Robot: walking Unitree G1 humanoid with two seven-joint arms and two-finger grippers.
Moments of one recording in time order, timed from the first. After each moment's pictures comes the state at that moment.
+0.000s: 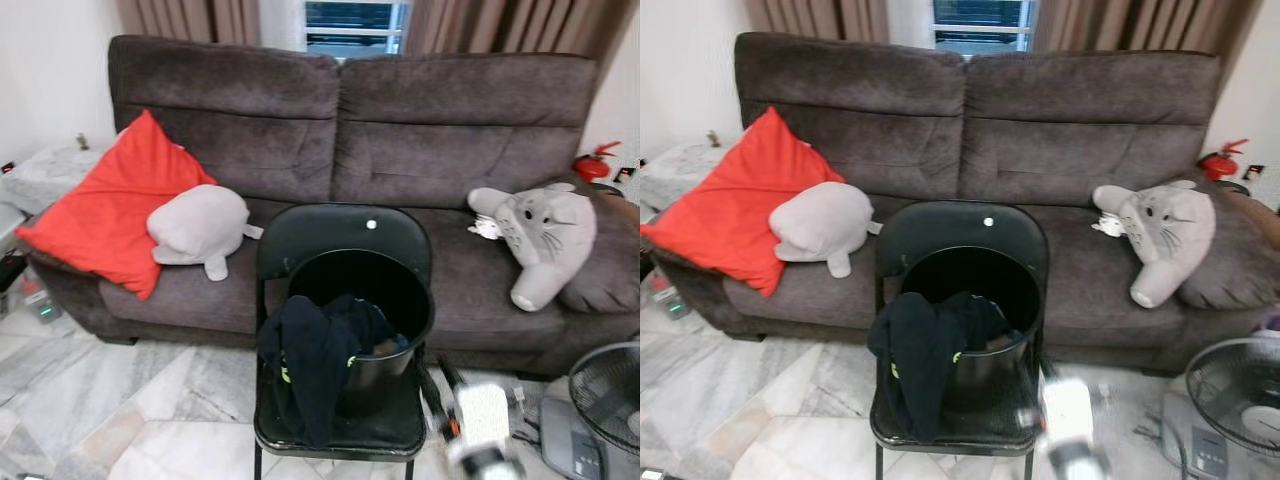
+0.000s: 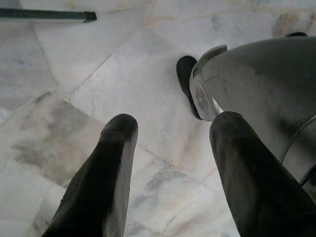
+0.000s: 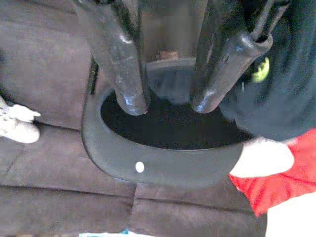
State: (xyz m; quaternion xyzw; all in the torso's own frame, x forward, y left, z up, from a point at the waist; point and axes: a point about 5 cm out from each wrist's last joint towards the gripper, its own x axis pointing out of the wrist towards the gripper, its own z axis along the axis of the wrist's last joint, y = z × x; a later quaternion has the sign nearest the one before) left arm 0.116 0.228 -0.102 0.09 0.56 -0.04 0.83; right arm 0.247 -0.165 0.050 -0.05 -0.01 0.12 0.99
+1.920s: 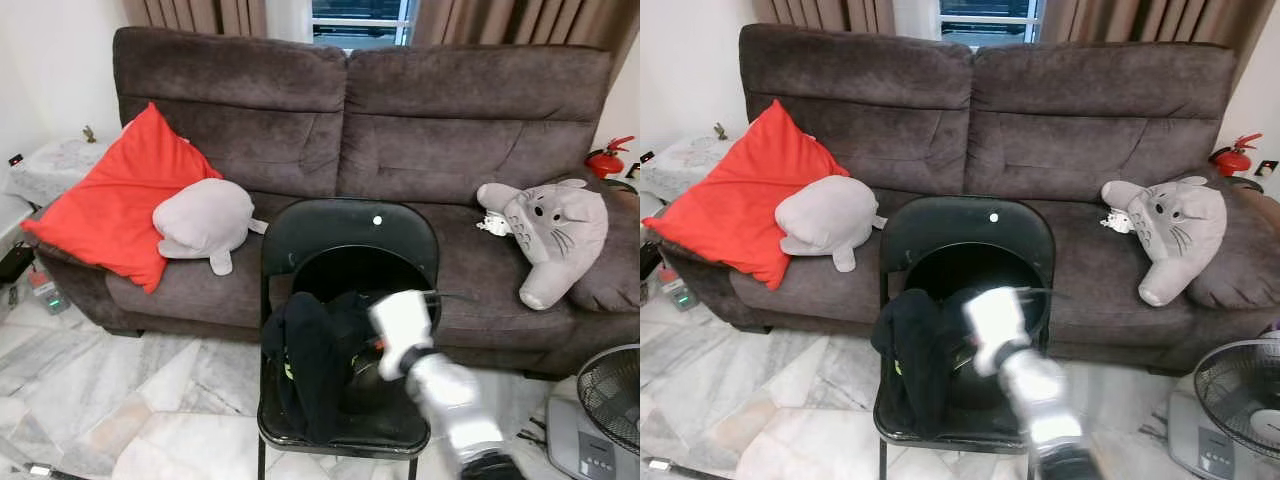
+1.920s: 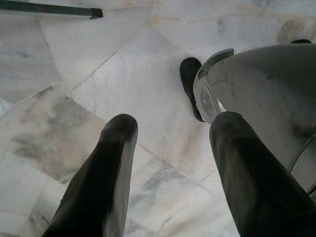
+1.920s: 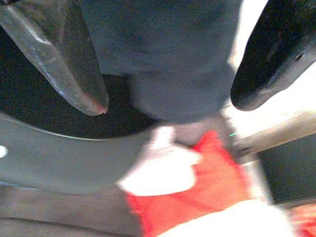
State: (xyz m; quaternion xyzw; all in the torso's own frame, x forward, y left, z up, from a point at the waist) left arm 0.123 0.230 -0.100 0.08 0.55 -0.02 0.83; right arm 0.325 -0.091 0.078 -0.07 0.06 0.34 0.94
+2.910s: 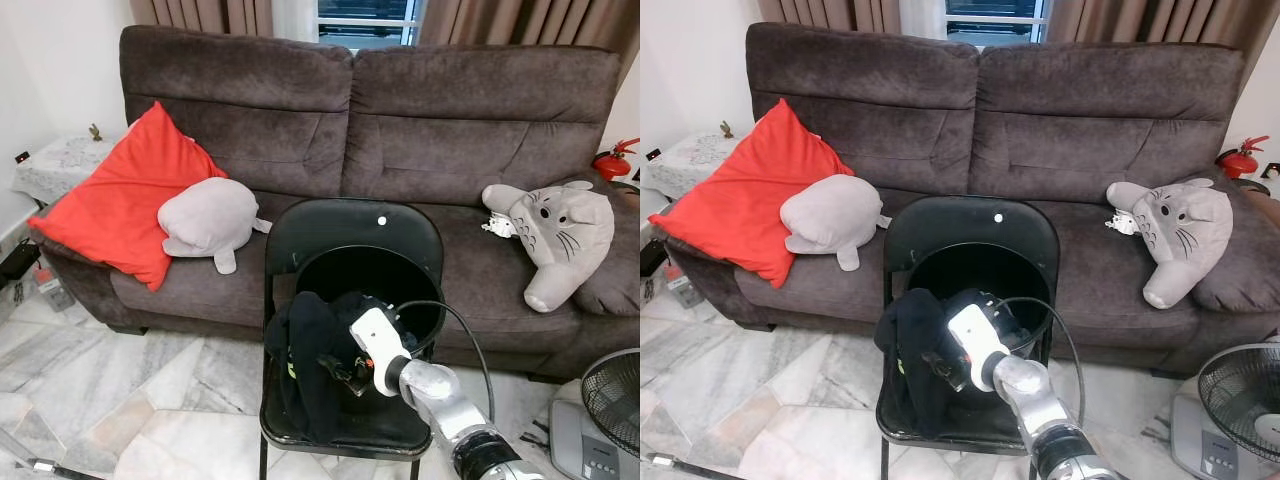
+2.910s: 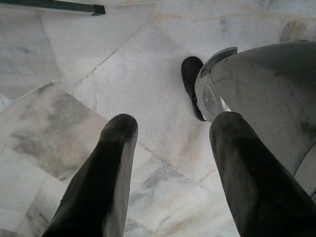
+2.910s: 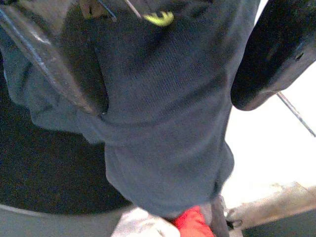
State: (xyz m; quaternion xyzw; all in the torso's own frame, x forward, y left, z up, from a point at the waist) left arm 0.123 0.233 -0.099 0.08 0.55 -0.02 0.83; right arm 0.330 -0.101 0.050 -0.13 0.19 0.34 0.91
